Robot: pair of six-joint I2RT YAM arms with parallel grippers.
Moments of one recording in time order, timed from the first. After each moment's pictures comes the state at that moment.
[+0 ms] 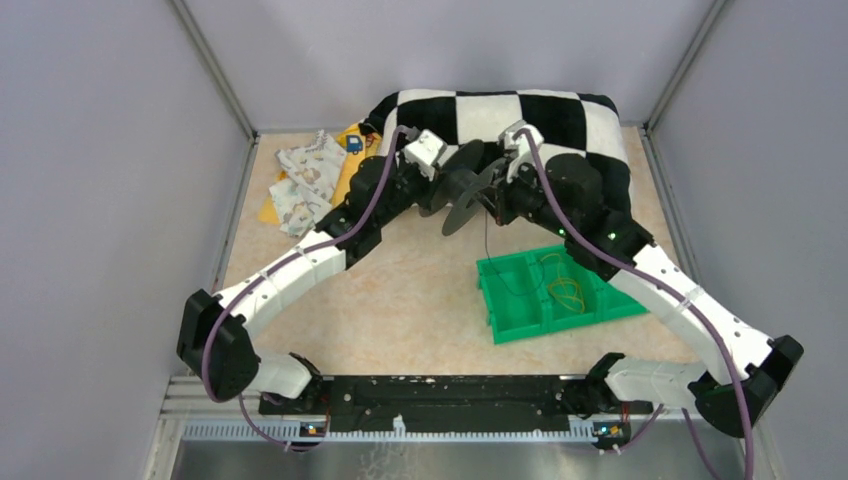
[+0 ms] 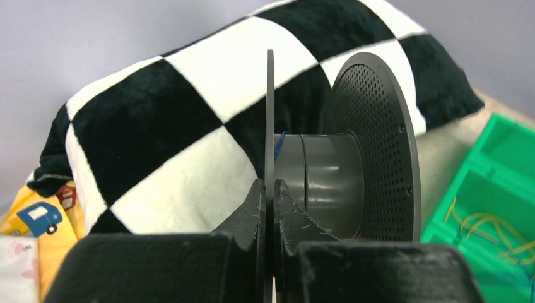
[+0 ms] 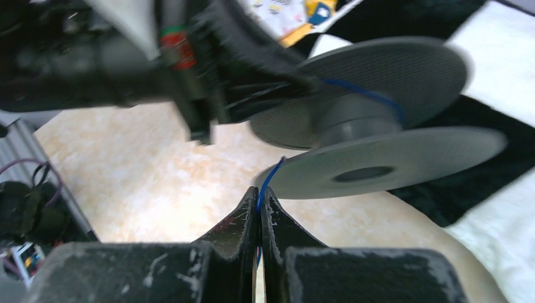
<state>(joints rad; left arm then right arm) -0.67 1.40 1.15 0.17 0.03 0.06 0.75 1.16 1.26 -0.35 -0.07 0.09</state>
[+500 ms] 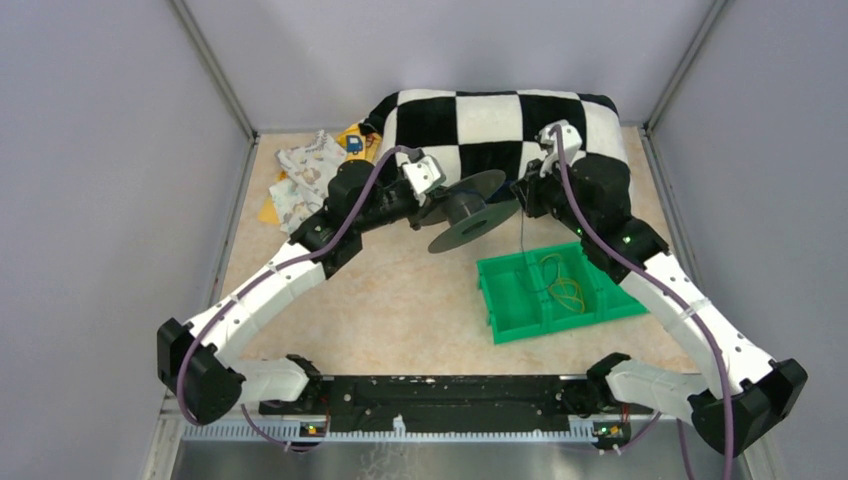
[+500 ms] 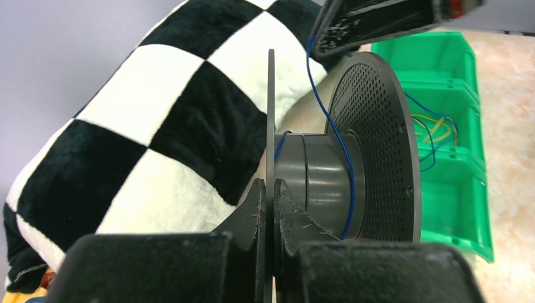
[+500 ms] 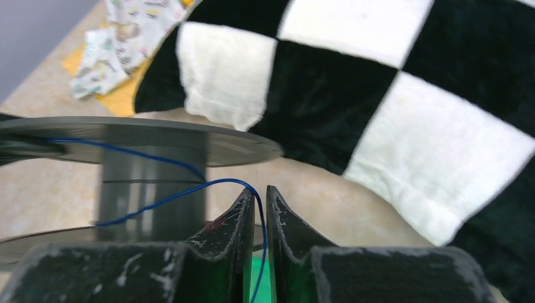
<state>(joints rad) -0.66 1.26 1.14 0.00 0.39 0.27 0.54 1.07 1.14 -0.31 0.01 0.10</state>
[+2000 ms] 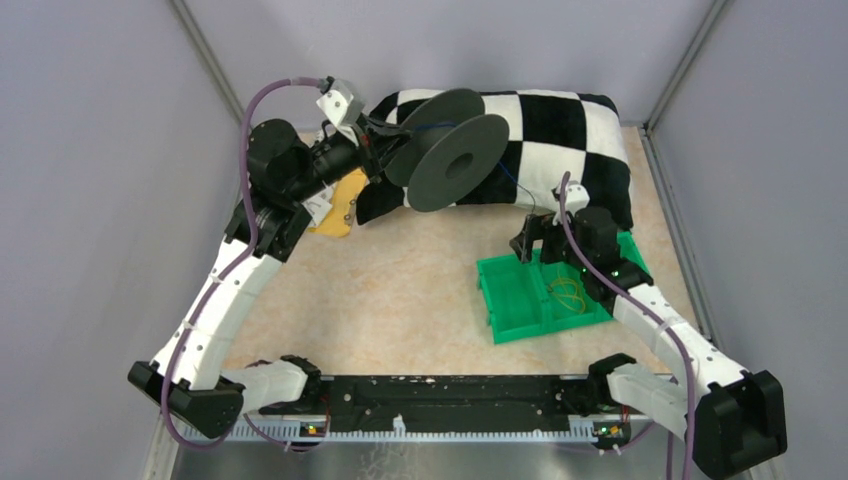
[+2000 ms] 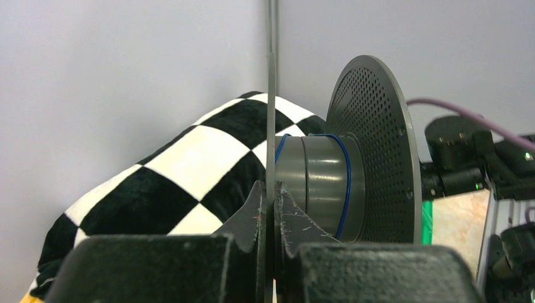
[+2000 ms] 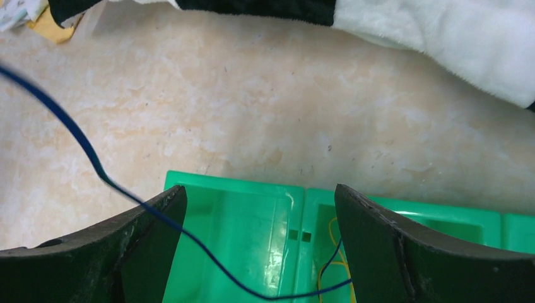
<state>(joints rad) -0.47 1.18 1.46 -0.11 0.50 -0.06 0.34 0.97 0.62 -0.12 -0.13 0.24</state>
